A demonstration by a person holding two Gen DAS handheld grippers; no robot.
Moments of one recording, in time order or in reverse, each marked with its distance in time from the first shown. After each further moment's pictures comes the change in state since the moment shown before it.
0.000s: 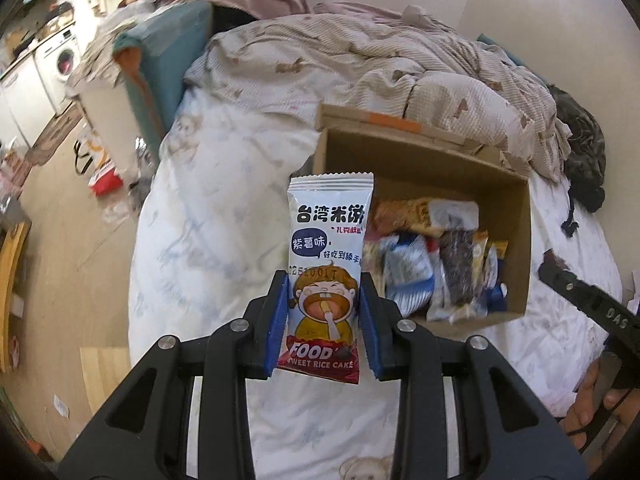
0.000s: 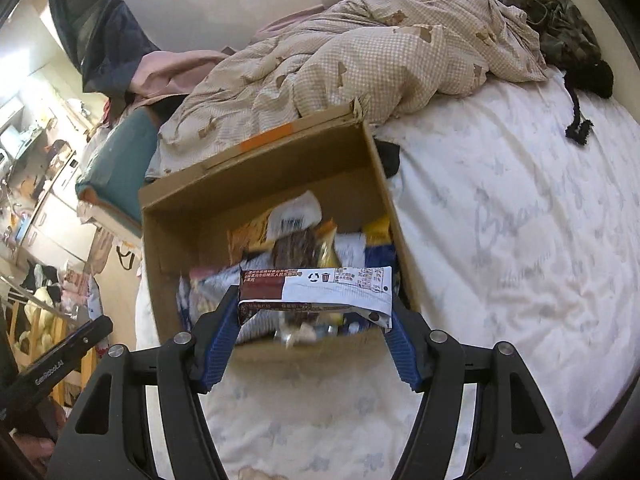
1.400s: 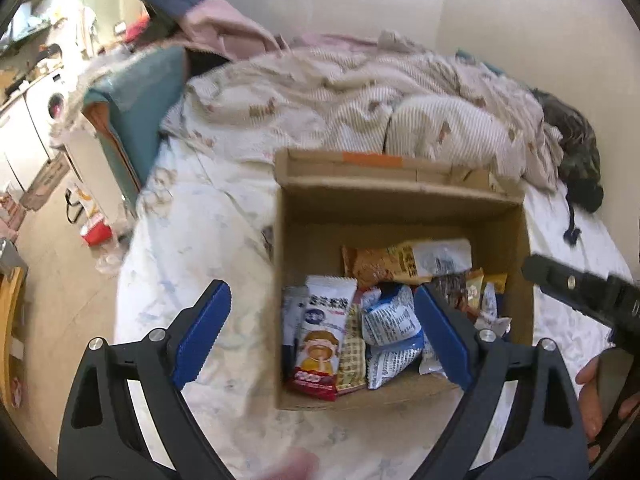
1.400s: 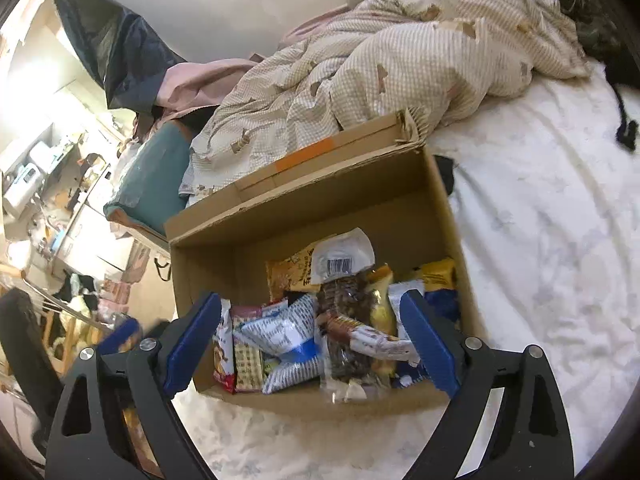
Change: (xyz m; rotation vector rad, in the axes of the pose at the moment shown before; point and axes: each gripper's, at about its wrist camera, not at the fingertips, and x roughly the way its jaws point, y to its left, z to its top) left arm 0.009 -0.026 0.017 0.090 -0.162 0.007; right arm 0.019 0.015 0.021 -0.003 -0.039 0.166
